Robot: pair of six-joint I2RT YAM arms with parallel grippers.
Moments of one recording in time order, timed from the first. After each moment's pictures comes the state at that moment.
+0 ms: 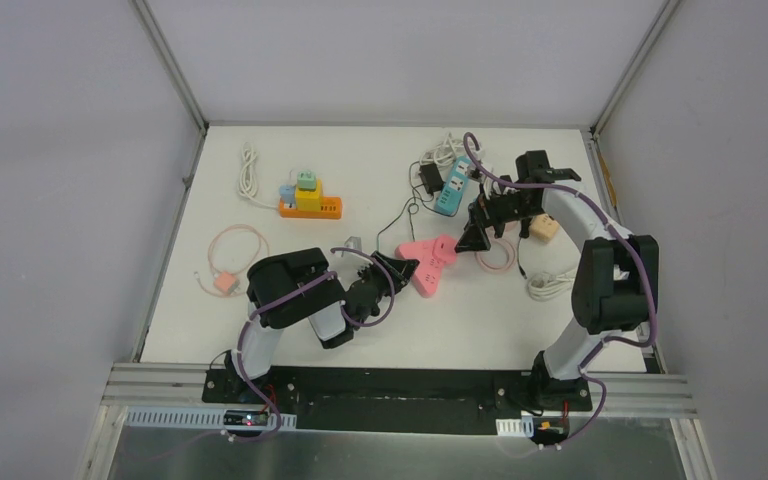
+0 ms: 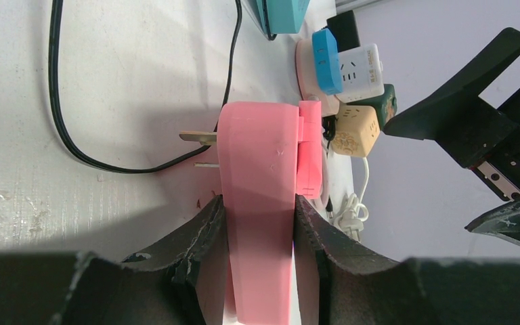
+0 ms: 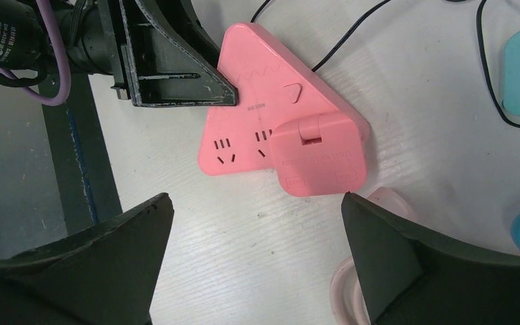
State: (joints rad) left arm -1.03 2.05 0.46 1.49 -0.47 -0.78; right arm 0.13 1.70 1.27 -0.90 -0.98 -0.72
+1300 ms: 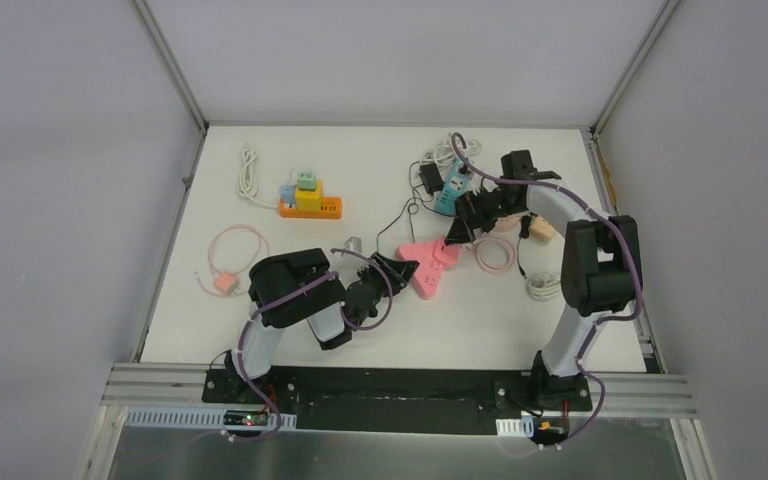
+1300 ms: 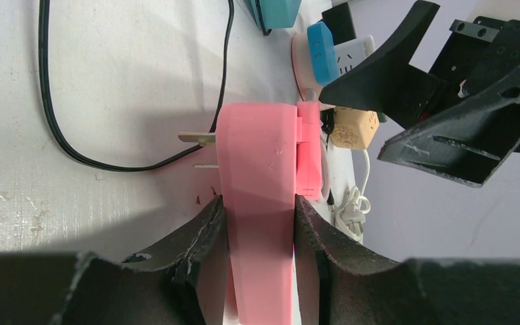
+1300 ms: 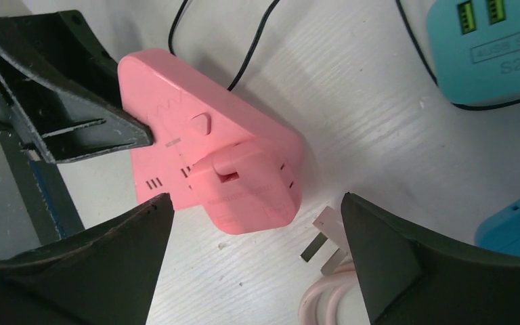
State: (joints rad) left arm -1.03 2.06 0.45 1.54 -0.45 -0.74; right arm 0.17 1.83 1.27 -0.69 -0.85 -0.46
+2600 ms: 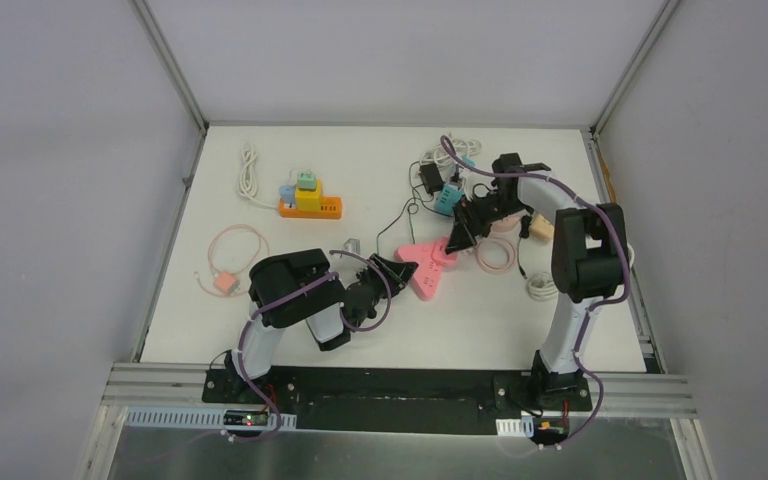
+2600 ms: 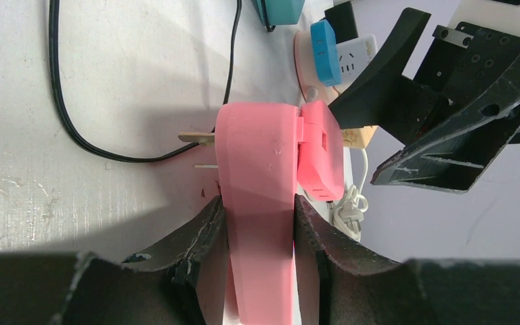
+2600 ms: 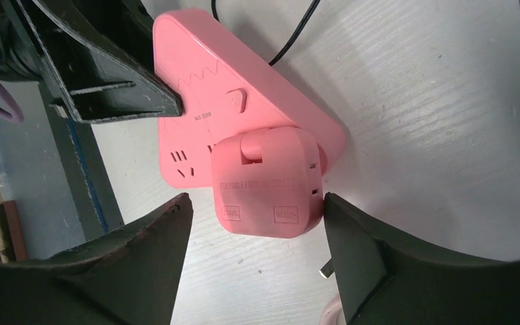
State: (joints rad) left arm -1.03 2.06 0.43 1.55 -0.46 -0.76; right arm 0.20 1.94 1.39 -0.94 -0.91 -0.67
